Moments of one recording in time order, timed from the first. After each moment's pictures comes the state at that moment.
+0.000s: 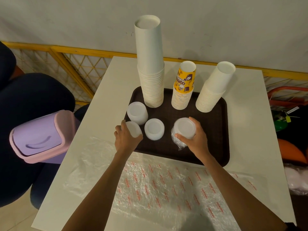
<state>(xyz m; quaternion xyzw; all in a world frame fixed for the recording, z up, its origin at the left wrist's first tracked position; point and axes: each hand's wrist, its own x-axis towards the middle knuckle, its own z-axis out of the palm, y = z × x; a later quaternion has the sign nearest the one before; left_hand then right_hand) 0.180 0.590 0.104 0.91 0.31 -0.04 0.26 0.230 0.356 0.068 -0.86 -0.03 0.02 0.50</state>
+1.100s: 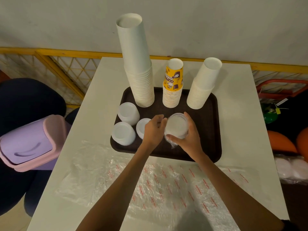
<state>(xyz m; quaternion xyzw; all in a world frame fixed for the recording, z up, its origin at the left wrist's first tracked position) 0.218 0.489 0.146 0.86 0.17 -0.07 0.48 0.223 0.353 0.078 -0.85 -0.04 0.01 0.52</state>
